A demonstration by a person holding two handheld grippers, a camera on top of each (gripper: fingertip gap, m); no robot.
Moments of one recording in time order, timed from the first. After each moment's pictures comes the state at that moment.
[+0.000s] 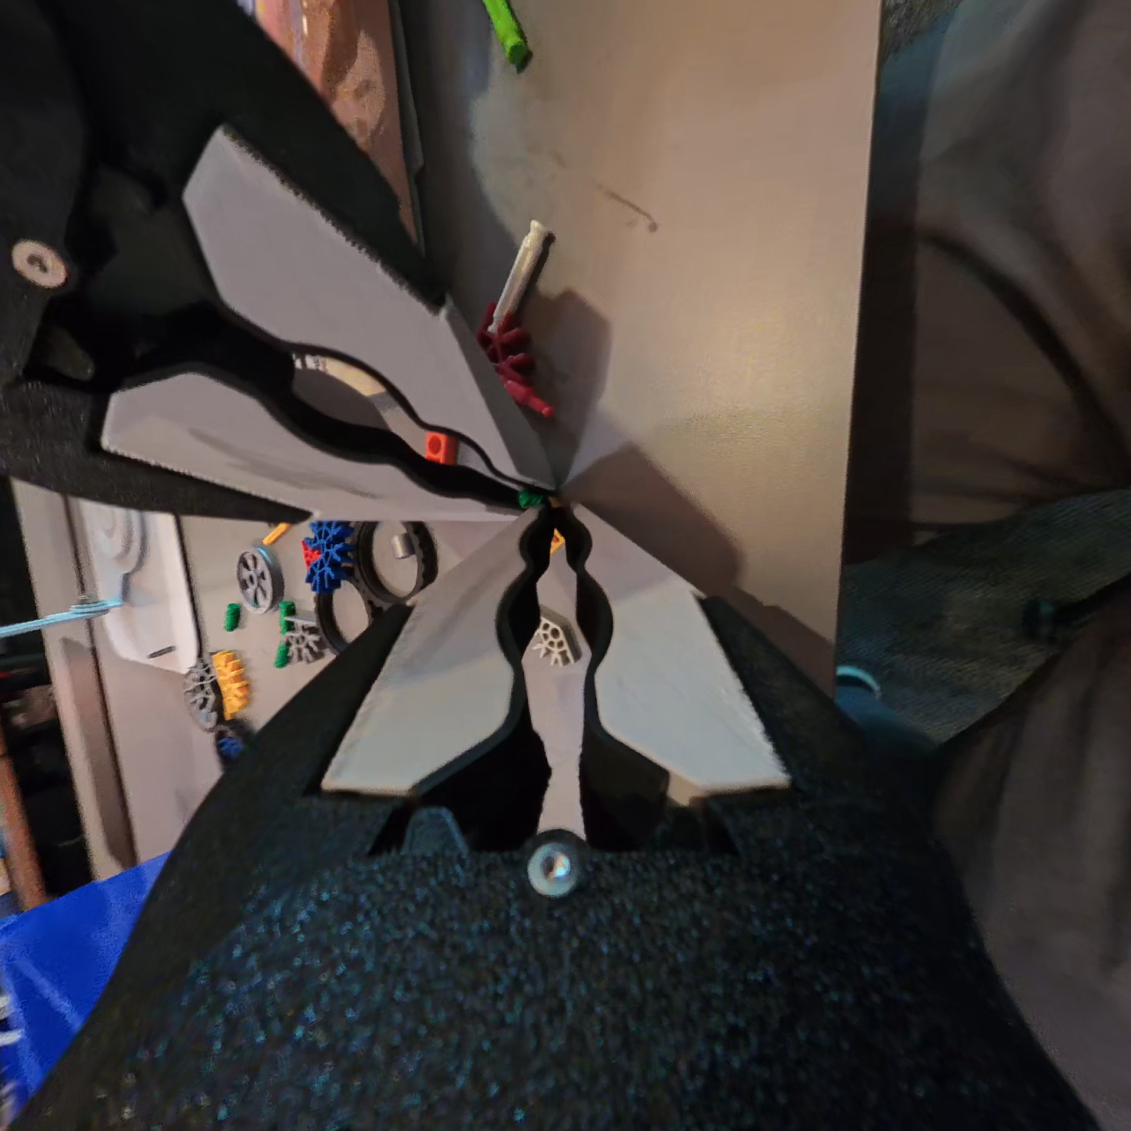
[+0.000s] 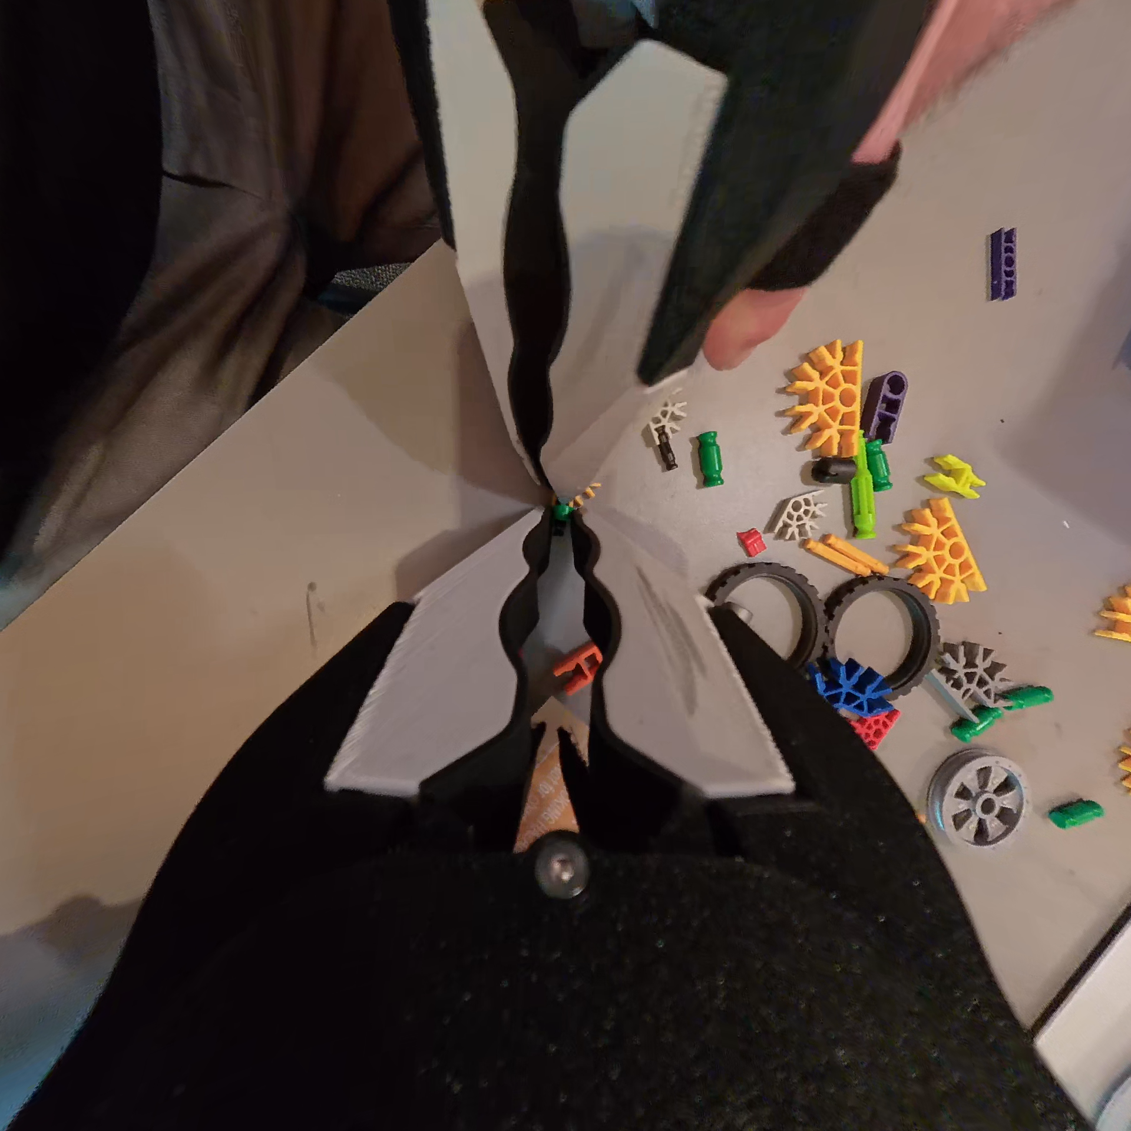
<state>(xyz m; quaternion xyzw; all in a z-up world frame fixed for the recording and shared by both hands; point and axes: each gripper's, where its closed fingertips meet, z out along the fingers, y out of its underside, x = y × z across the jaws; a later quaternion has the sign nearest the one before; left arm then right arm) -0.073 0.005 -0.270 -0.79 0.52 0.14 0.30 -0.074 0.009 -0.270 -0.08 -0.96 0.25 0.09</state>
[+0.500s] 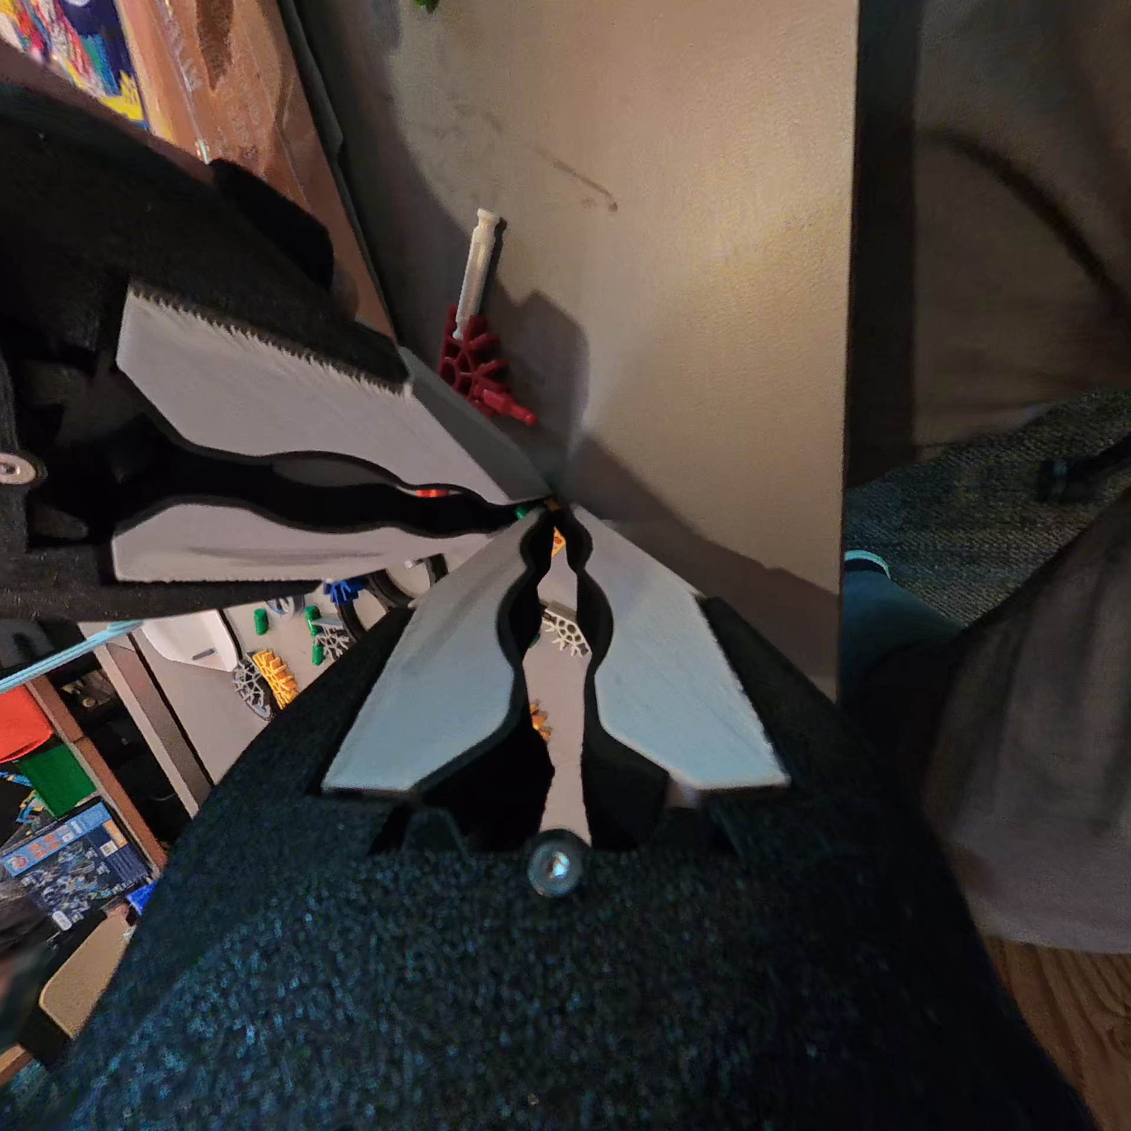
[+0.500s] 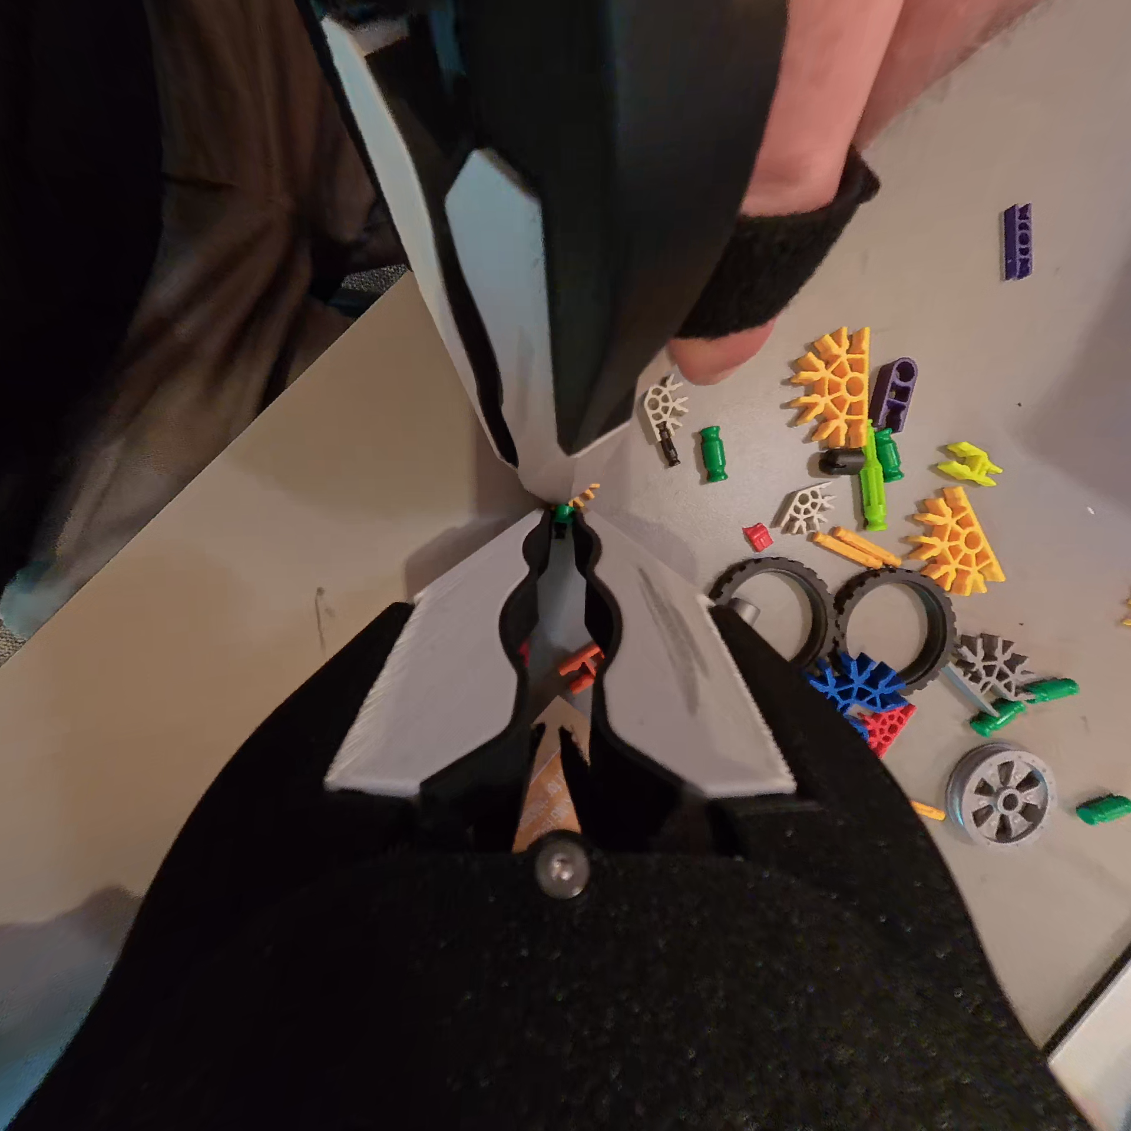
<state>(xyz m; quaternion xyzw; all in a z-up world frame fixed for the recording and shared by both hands) -0.072 0.004 -0.270 -0.78 0.56 0.18 0.19 -0.074 0.009 -0.270 -0.09 -0.96 0.24 0.08</state>
